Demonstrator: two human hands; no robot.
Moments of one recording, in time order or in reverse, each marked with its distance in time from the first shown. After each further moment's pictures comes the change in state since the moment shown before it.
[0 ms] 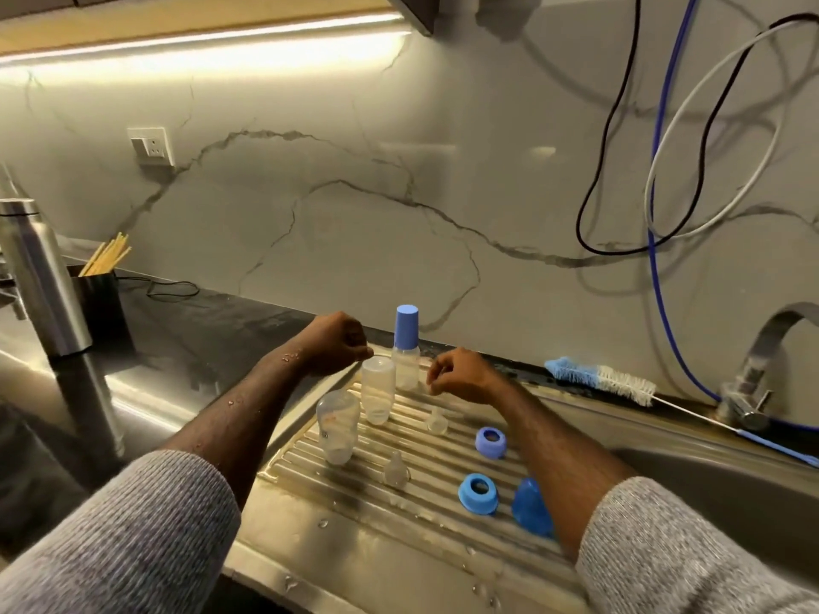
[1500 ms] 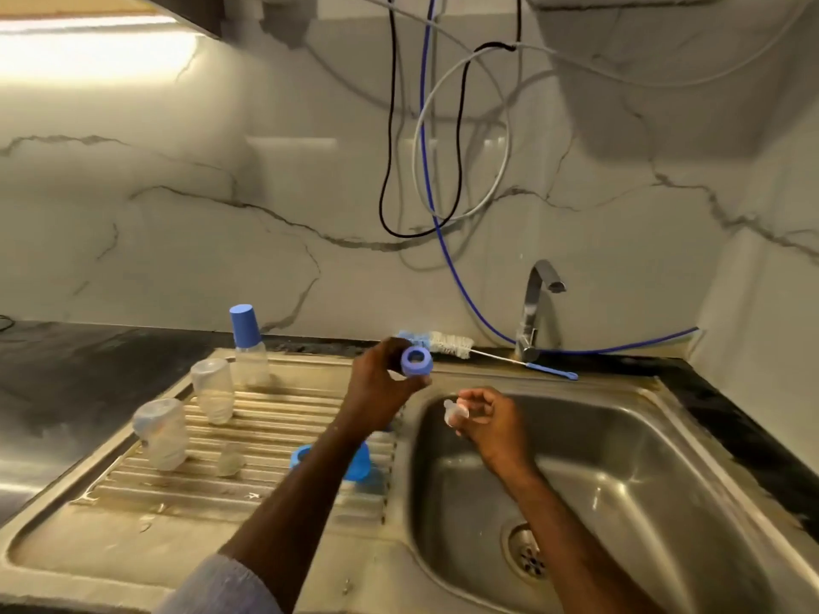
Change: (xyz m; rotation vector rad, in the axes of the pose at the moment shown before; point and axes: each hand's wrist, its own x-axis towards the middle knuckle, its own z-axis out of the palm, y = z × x) left_hand -0.044 0.247 0.188 -0.630 0.187 0.387; right_hand -0.245 0.165 -0.050 0.731 0.710 0.173
